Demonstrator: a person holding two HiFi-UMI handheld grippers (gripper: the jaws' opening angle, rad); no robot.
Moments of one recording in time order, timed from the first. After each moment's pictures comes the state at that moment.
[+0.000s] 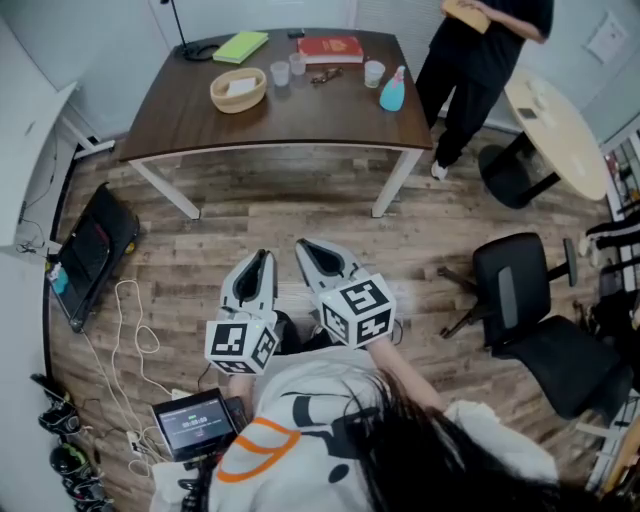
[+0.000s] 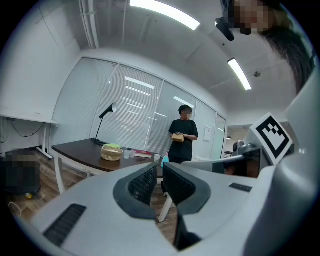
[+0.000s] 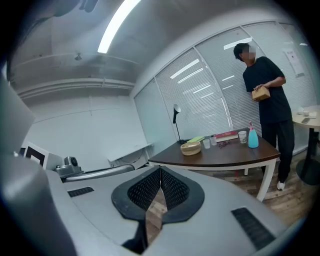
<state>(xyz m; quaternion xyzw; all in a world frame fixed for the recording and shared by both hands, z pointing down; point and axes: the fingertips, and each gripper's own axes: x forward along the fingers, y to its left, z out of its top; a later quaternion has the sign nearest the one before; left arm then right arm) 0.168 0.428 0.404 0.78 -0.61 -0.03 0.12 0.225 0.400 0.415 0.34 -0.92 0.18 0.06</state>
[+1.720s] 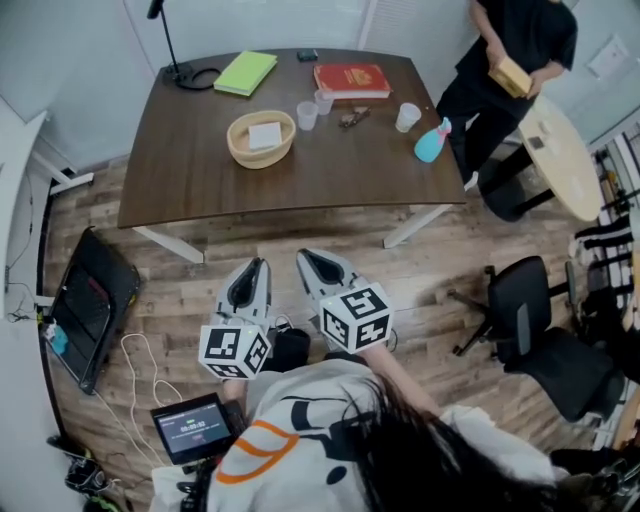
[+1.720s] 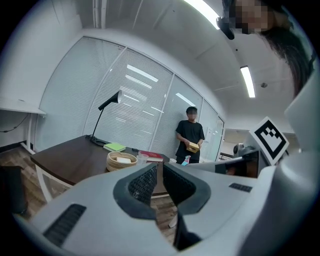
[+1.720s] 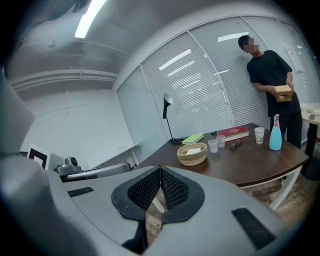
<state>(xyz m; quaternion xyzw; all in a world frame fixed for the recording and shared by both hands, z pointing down) -0.036 0.204 0.415 0.81 -0.56 -0.03 0.16 0.038 0.182 0.429 0.40 -0.89 0.22 0.08</state>
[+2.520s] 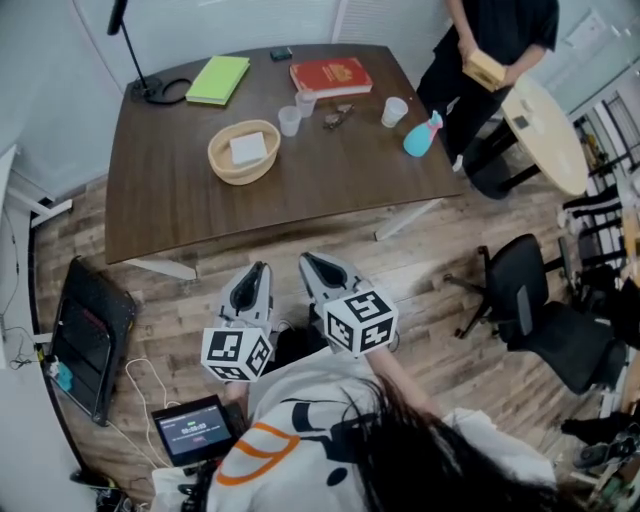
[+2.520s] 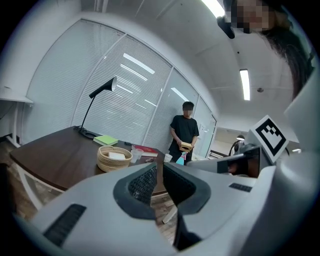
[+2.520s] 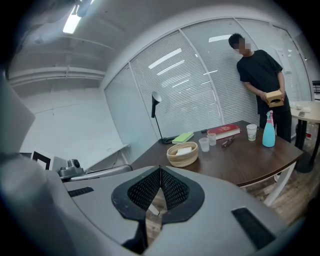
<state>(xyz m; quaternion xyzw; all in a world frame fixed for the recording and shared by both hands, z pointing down) -0.041 0.148 0.437 0.84 -0.50 -0.01 0.20 0.036 0.137 0.443 0.45 -0.86 0.24 0.09</state>
